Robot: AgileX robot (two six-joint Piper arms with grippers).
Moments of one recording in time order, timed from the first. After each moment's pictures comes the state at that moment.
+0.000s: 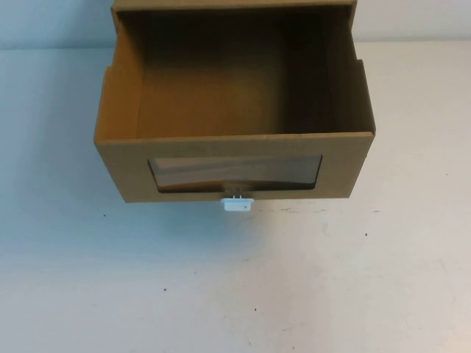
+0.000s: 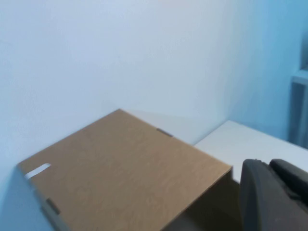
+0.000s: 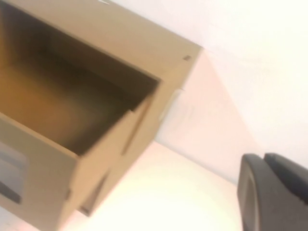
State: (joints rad) right arm 1.12 0.59 -0.68 1.76 -0.82 -2.17; left arm -0.09 1.43 -2.33 -0.67 1.27 0.51
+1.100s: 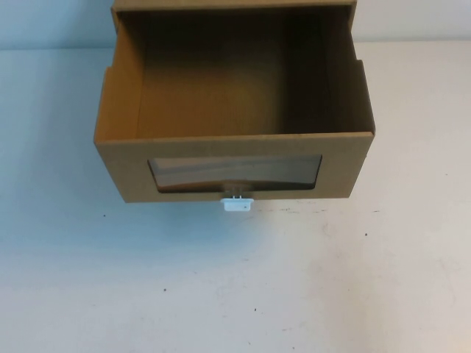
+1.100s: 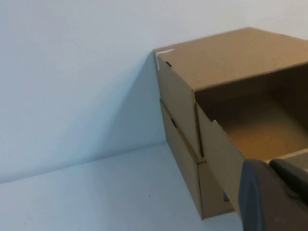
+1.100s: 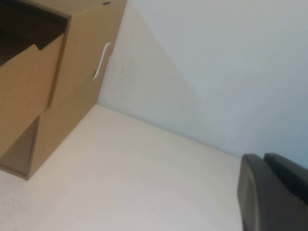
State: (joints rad) right arm 1.12 0.34 -0.52 1.76 -1.03 -2.17; left arm -0.09 0.25 -0.80 -0.19 0.70 0.34
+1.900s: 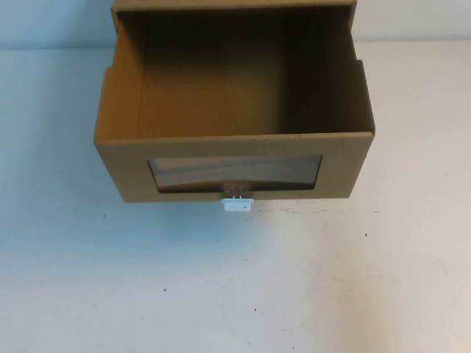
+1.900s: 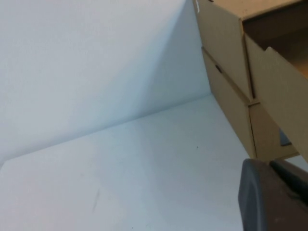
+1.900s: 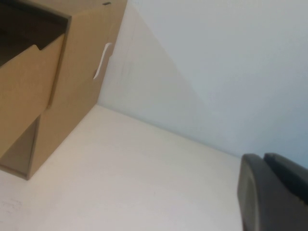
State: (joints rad) right arm 1.12 0.34 -0.52 1.76 -1.03 -2.17; left arm -0.09 0.16 -0.59 0.02 0.63 0.28
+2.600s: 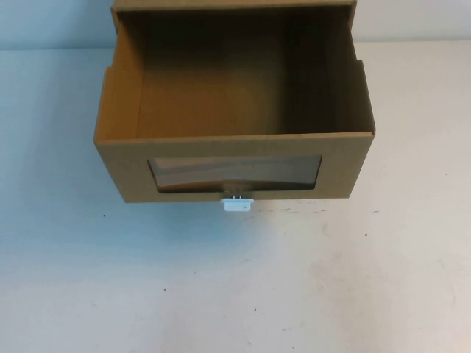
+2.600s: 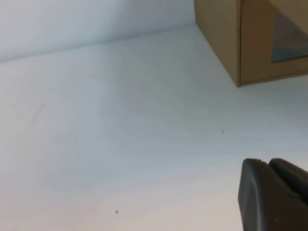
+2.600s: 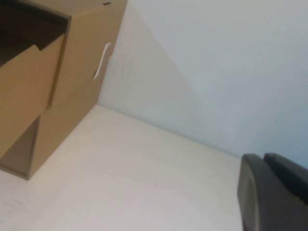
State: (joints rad) right arm 1.12 0.34 -0.52 1.76 -1.03 -2.17; left arm -0.09 0.02 -0.01 -0.01 0.27 0.18
